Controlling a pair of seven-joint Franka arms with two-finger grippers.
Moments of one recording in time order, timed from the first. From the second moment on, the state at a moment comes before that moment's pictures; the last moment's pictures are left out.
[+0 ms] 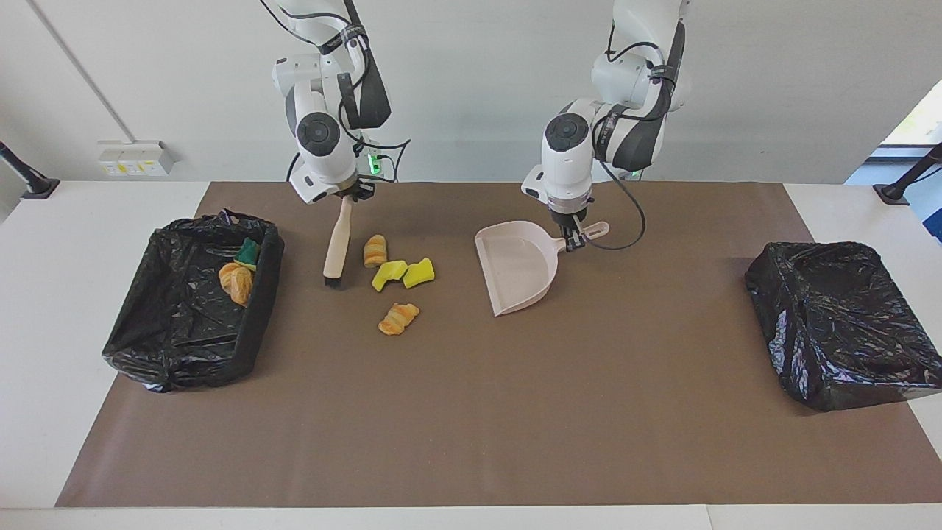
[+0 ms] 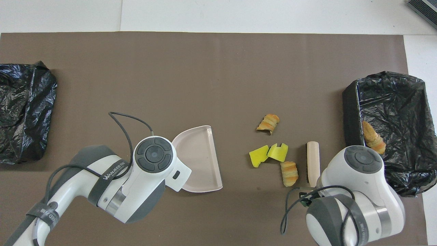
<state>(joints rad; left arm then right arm) -0.62 0.01 0.01 -2.20 0.14 2.03 0.77 0.14 -0.23 0.11 -2.48 0.08 1.79 0.34</state>
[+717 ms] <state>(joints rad) -0.62 0.02 0.02 -2.20 0.14 2.03 0.77 0.24 -0.08 0.11 -2.34 0.41 1.93 0.26</state>
